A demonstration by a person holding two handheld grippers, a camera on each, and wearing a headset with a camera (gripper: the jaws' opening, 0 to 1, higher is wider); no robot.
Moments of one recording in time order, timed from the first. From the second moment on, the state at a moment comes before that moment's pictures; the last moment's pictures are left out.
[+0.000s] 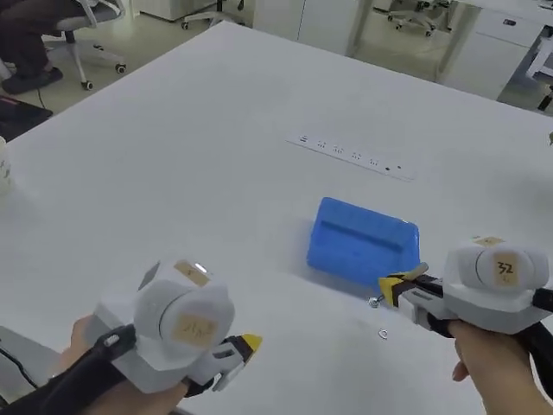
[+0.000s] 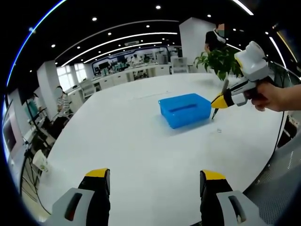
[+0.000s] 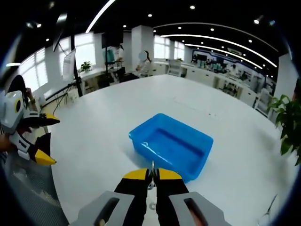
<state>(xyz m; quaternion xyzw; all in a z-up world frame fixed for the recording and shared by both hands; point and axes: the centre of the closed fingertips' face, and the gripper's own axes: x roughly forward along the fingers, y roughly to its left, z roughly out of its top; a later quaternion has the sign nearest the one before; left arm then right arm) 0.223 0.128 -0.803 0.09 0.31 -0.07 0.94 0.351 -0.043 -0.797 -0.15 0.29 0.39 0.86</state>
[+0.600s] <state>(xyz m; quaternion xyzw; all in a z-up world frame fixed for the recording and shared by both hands) 0.223 0.120 -0.803 0.08 0.31 -0.09 0.94 0.391 -0.033 -0.771 -0.13 0.26 0.37 0.88</state>
